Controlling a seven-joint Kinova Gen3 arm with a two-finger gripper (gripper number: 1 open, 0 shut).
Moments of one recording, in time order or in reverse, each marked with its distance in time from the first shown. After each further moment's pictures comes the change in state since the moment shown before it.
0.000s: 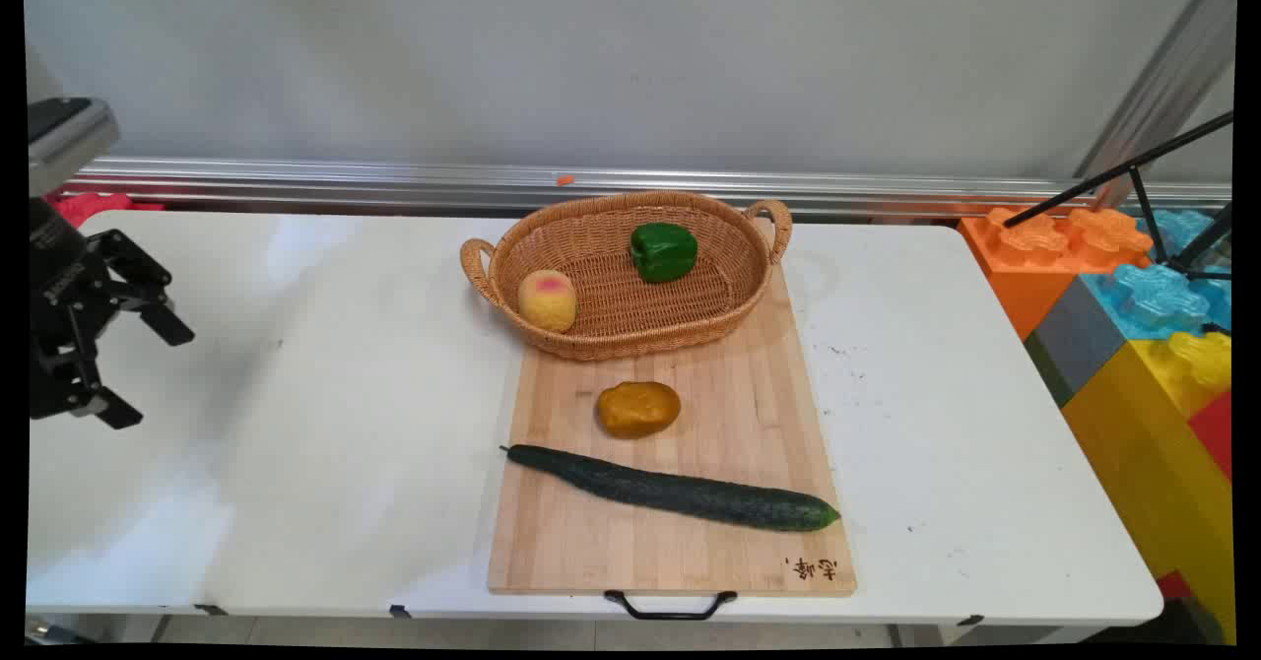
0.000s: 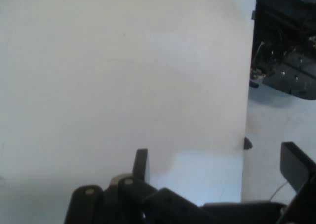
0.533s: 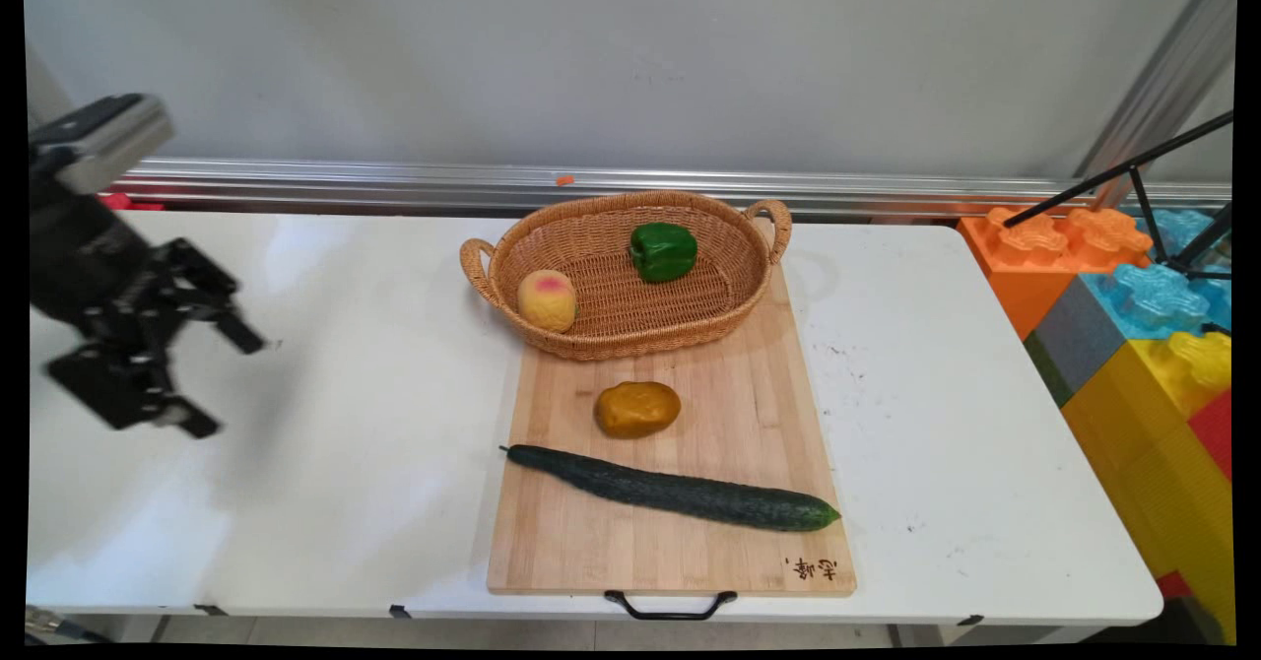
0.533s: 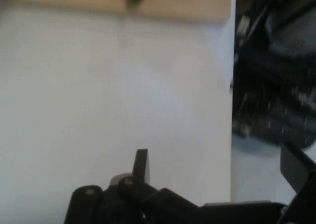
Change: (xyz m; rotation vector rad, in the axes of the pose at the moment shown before) arm 0.041 0.012 0.015 -0.029 0.116 0.014
